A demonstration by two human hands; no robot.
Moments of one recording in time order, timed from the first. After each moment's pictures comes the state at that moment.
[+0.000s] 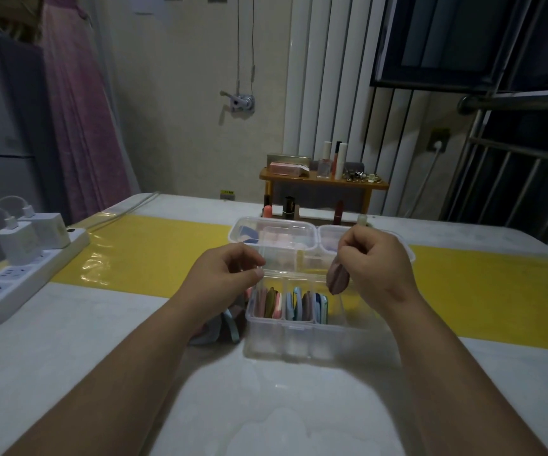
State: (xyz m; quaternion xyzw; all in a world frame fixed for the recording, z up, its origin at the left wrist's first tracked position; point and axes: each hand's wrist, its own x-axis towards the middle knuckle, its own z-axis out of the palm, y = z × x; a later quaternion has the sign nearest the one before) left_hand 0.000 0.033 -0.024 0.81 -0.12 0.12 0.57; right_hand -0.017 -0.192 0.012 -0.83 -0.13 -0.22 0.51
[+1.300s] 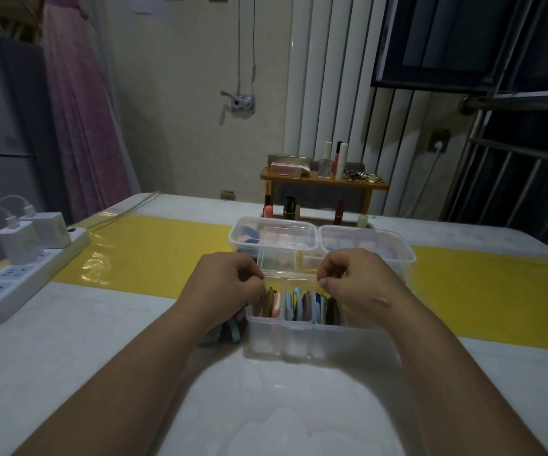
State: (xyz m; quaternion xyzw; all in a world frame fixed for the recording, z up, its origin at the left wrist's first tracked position) left_hand -0.010 0.027 -0.016 0.91 -0.11 0.16 0.37; right_hand -0.015 -0.190 0.009 -0.94 -0.10 -0.07 0.31
